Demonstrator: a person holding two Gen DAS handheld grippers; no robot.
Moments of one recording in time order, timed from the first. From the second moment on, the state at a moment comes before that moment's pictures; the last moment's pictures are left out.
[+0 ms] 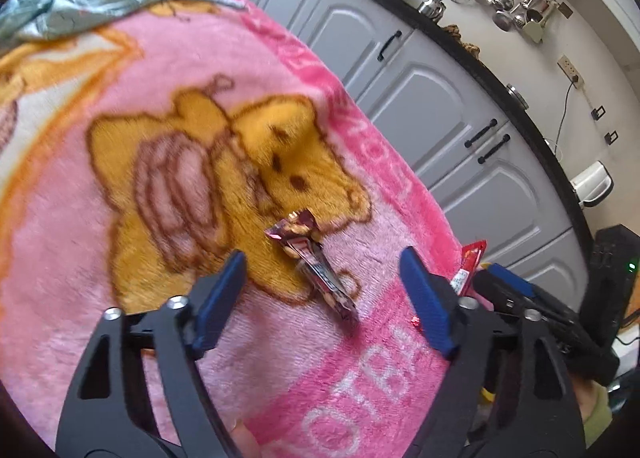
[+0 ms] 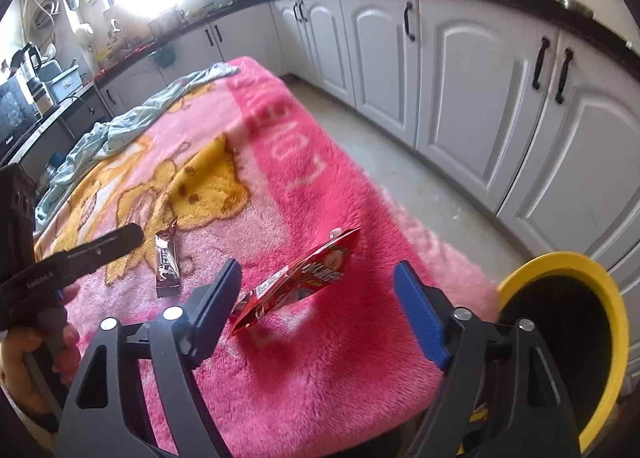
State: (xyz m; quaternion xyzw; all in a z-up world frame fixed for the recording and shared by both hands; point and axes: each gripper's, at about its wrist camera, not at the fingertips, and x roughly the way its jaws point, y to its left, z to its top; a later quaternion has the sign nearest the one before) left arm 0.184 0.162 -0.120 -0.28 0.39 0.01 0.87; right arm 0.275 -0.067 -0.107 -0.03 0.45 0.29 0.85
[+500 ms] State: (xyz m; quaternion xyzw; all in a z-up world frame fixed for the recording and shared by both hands) left arm 0.202 0.154 -0.137 -0.24 0.42 0.03 0.88; right arm 0.276 -0.085 -0.117 0.02 0.46 0.31 0.83
